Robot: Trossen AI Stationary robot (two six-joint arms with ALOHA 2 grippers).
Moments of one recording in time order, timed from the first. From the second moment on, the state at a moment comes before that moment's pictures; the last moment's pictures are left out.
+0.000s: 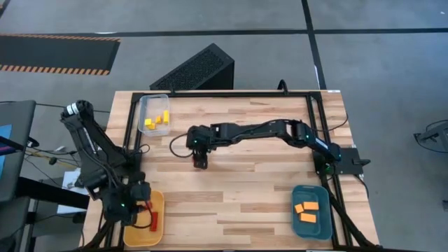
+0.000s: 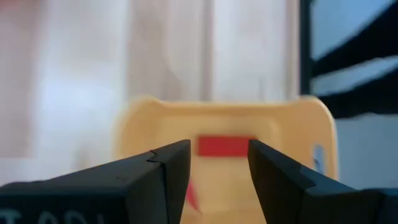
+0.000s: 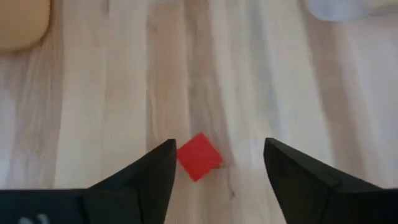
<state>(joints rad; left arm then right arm) -1.06 1.13 0.92 -0.95 -0.25 -1.10 -0.04 2.34 2.09 -0.64 -0.01 0.07</state>
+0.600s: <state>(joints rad) -1.02 1.08 1.13 -1.22 -1.09 -1.21 -0.06 2.35 1.88 -0.37 -0.11 -0.17</state>
